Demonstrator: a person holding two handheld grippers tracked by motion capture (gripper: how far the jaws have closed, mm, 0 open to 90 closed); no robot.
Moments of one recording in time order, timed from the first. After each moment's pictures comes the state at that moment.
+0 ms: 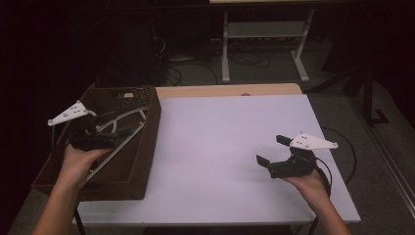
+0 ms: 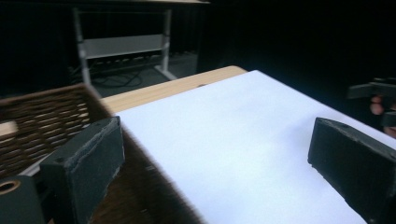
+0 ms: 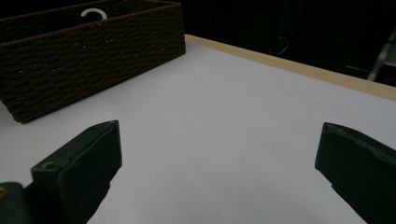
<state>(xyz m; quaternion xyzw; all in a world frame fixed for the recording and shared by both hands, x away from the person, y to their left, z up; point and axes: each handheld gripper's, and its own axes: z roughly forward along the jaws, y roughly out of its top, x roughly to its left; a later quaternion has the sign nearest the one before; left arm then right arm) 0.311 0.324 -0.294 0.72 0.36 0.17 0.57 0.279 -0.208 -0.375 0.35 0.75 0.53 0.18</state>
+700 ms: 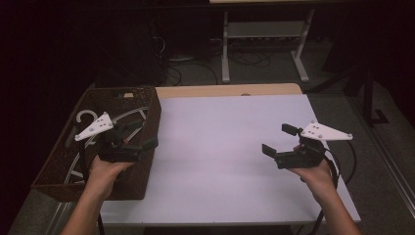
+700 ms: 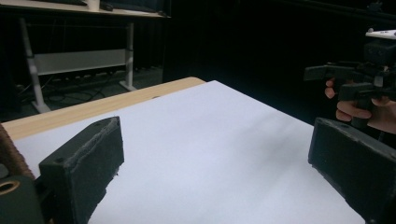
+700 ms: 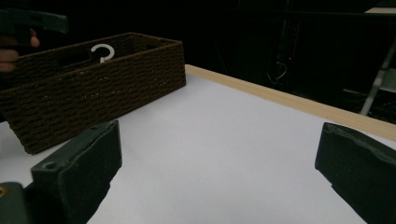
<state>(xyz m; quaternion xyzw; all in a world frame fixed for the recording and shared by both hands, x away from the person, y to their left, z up) 0.296 0.275 -0.317 0.71 0.32 0.14 0.61 0.284 -0.218 -0.344 0.34 0.72 0.57 0.20</state>
